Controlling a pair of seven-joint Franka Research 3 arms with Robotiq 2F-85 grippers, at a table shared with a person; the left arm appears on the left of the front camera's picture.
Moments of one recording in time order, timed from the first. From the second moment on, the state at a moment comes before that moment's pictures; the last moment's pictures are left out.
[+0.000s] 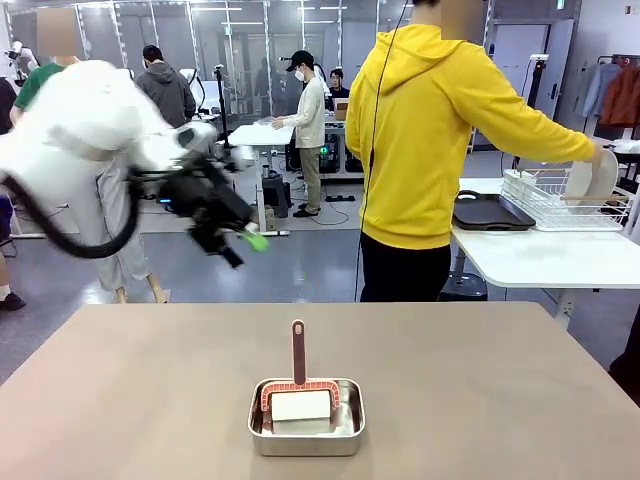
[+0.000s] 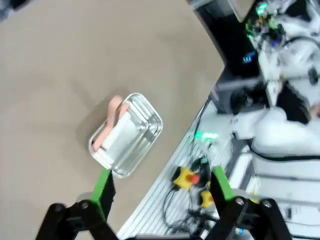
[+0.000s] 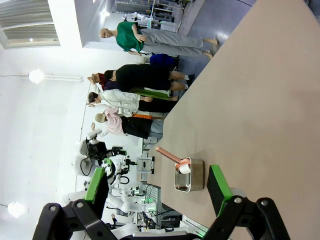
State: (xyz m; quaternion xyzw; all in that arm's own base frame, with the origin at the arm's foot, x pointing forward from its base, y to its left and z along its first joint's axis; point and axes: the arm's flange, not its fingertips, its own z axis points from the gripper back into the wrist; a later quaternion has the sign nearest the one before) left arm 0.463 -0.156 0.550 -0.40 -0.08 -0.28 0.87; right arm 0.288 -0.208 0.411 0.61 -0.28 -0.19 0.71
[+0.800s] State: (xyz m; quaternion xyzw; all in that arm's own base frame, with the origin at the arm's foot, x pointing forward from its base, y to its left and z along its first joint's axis) left arm 0.292 0.189 0.426 -0.48 -0.24 0.13 0.83; right arm 0.288 -0.207 0.411 0.61 -0.28 -0.19 0.71
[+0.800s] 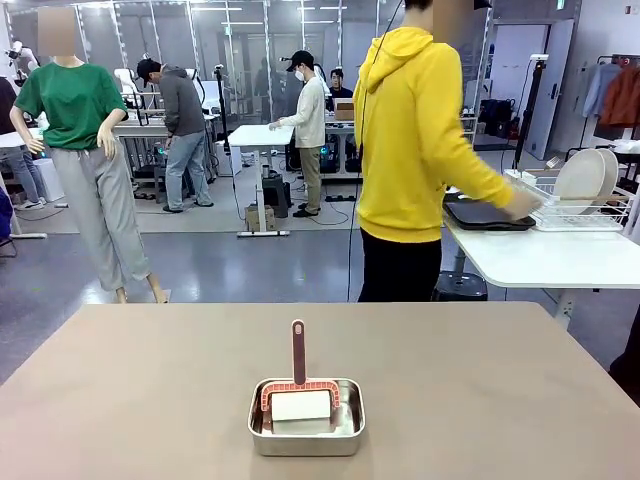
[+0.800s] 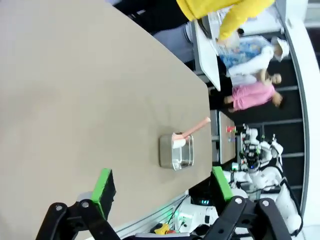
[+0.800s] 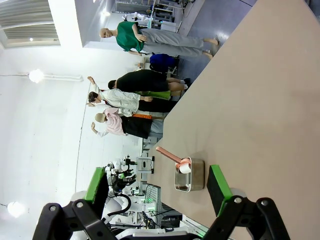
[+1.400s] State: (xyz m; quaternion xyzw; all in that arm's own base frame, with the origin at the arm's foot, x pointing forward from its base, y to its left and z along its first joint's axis) left arm 0.301 0.166 0.440 -0.47 -0.24 0.09 0.85; right arm 0.288 -0.207 0.411 0.61 -0.28 -0.19 0.71
